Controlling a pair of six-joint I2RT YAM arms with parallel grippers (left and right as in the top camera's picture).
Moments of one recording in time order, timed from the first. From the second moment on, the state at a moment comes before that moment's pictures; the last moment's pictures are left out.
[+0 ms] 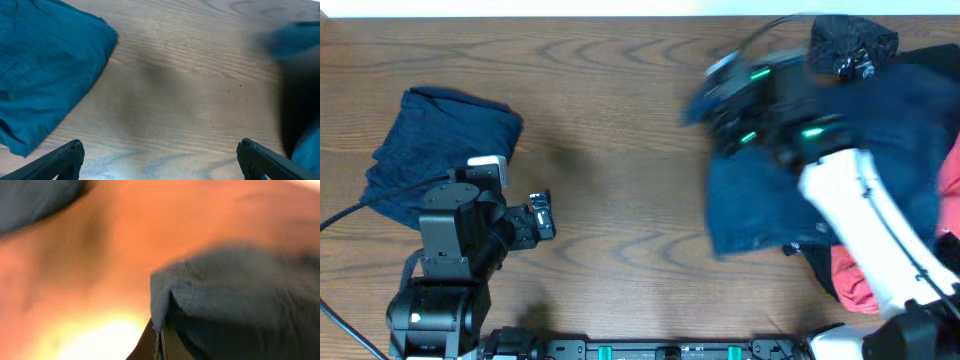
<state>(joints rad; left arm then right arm) -0.05 0.75 0.94 -0.93 0.07 -0.20 0.40 1.56 1.30 -0.63 -0.35 -0.15</state>
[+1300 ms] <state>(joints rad) -0.06 1.05 0.94 -0.89 0.34 -0.26 0.28 1.46 1.25 -0.84 0.28 0.23</state>
